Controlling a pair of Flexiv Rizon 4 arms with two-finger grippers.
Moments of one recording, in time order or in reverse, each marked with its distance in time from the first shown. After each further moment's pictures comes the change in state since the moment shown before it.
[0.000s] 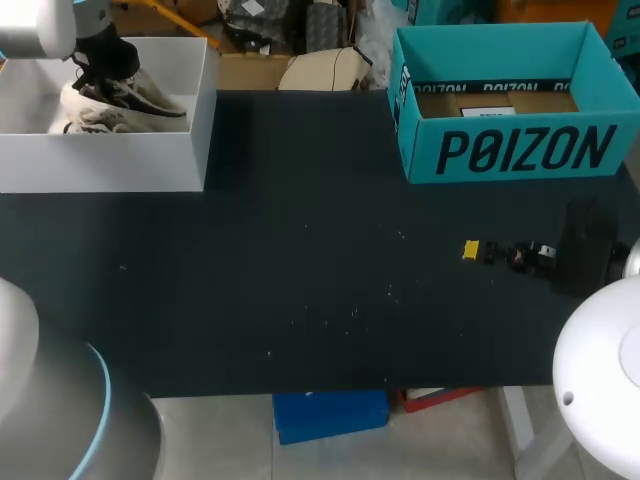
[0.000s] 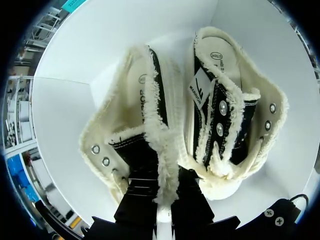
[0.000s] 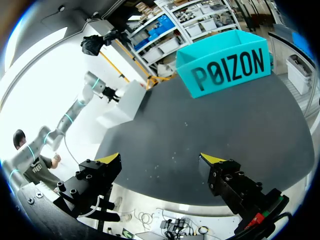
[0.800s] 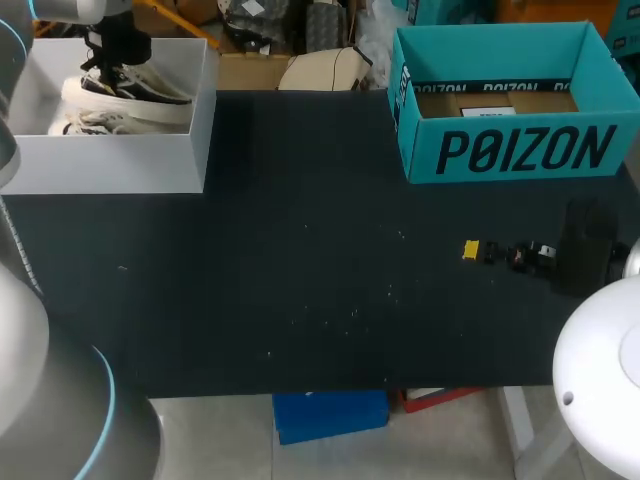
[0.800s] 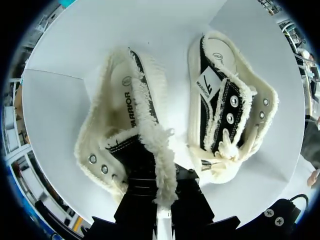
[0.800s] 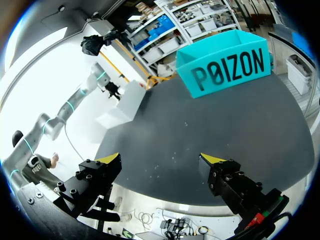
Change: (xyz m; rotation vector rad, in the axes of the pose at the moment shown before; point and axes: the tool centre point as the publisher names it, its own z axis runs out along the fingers) left arm -0.015 0.005 -0.007 -0.045 0.200 0.058; right arm 0.000 0.000 0.000 0.000 0.000 0.000
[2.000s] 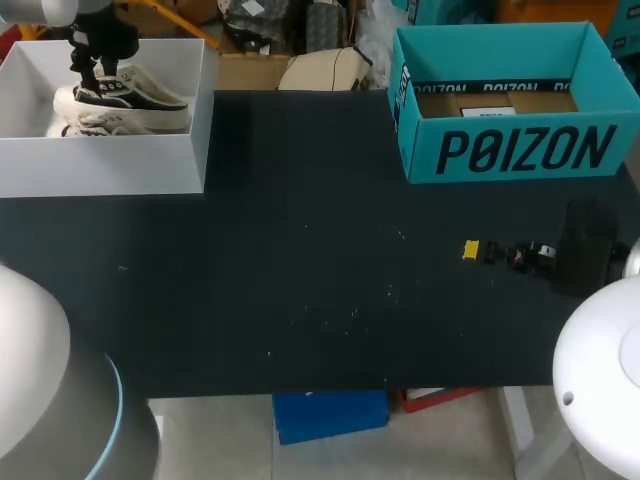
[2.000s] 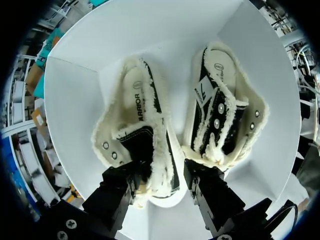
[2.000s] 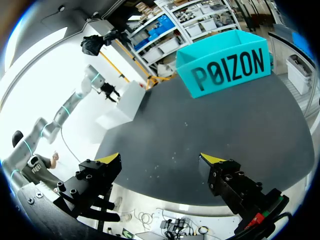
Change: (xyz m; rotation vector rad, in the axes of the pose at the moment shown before) left arm 0.021 0.003 -0.018 0.016 -0.060 -0.176; right arm 0.000 0.000 0.000 0.000 0.000 0.000
